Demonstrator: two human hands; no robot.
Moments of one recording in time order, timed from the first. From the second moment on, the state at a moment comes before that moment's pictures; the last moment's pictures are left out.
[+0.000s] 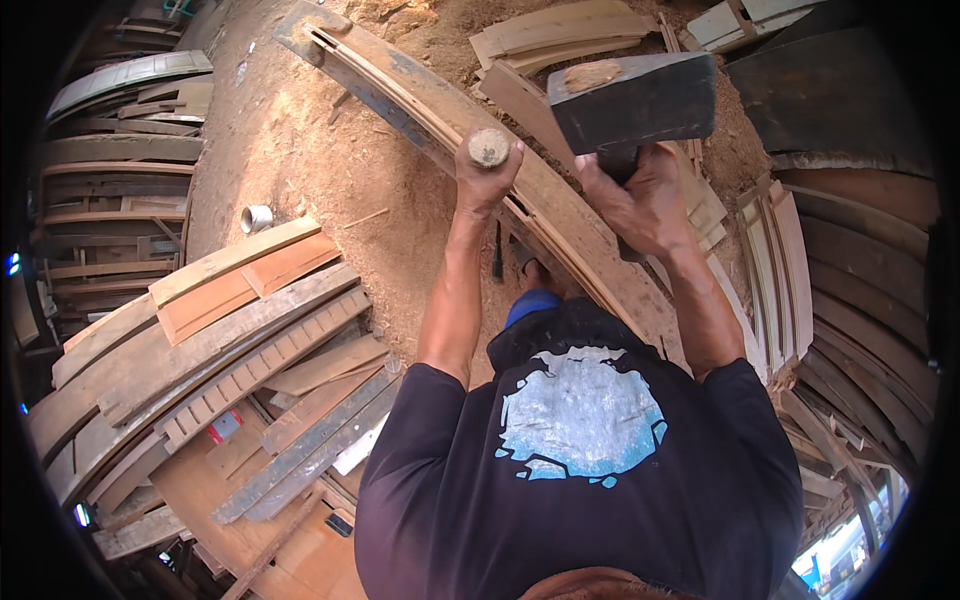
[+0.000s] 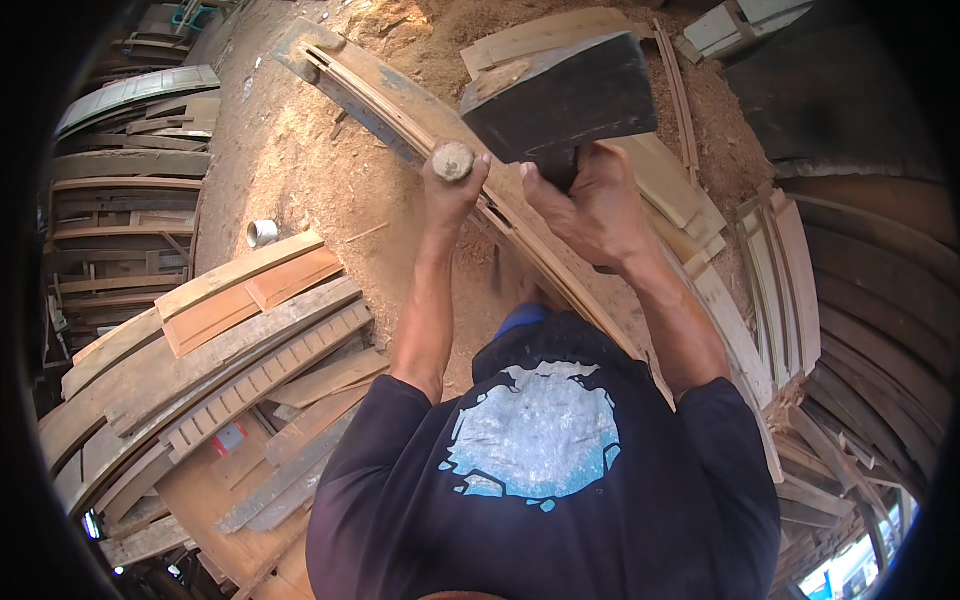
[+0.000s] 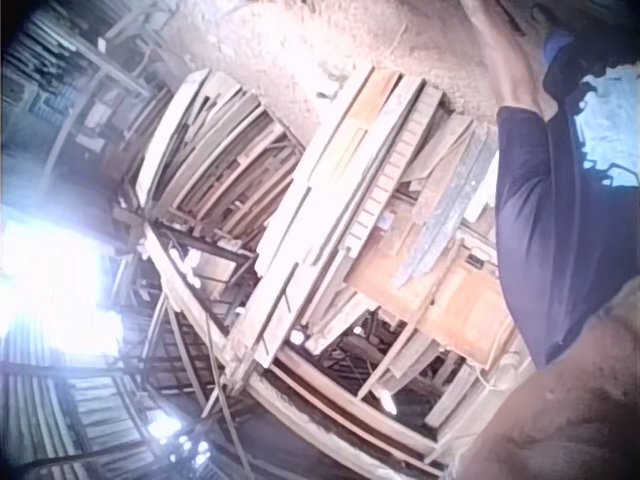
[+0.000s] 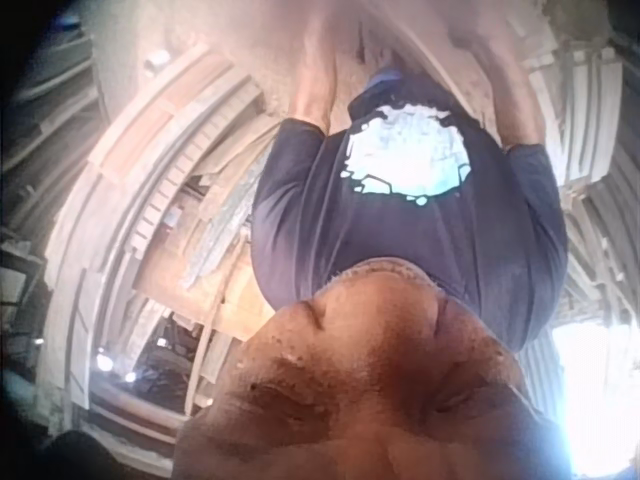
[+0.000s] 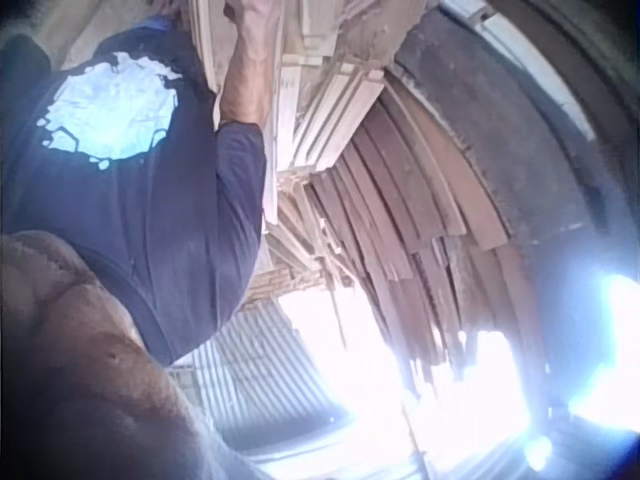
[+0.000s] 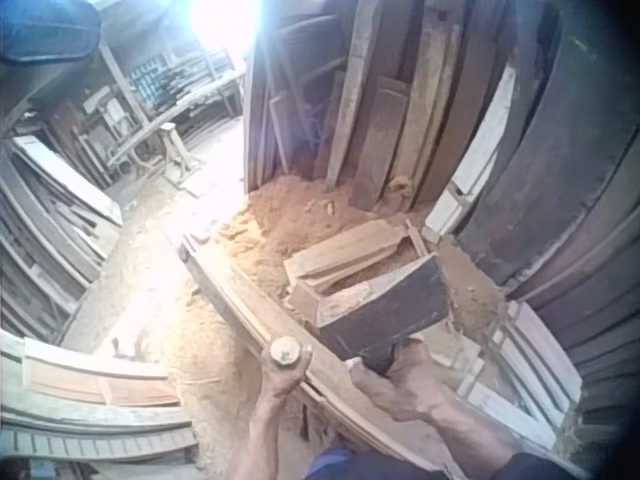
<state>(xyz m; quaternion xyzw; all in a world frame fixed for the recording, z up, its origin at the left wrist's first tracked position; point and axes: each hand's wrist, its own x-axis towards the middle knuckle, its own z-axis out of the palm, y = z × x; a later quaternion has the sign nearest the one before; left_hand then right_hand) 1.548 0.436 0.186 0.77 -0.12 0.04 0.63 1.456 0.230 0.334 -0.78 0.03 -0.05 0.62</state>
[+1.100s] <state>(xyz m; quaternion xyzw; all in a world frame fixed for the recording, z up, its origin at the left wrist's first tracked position) 1.550 0.419 0.151 0.79 -0.22 -0.03 0.57 1.493 0.237 0.263 -0.93 -0.04 0.05 0.36</state>
